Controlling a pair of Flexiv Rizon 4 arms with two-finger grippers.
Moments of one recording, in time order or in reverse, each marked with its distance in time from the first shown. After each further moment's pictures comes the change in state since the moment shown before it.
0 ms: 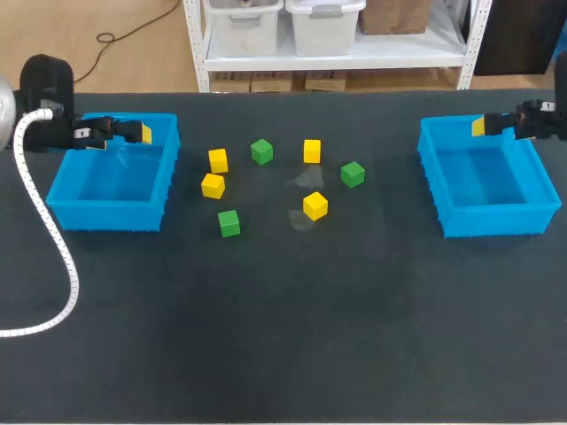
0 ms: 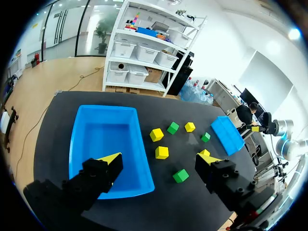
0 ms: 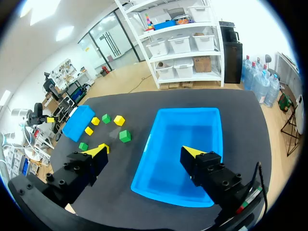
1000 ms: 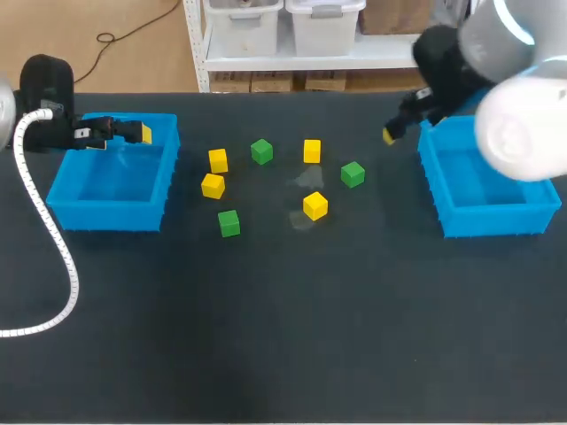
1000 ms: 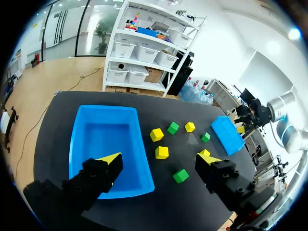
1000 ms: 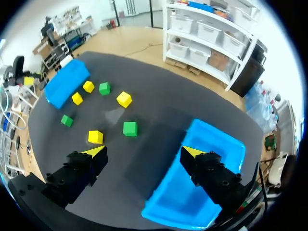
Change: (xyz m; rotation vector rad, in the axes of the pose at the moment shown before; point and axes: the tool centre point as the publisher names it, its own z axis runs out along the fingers) left arm 0.000 0.000 0.000 0.000 0.000 0.000; right arm -0.013 0.066 0.108 0.151 0.370 -0.349
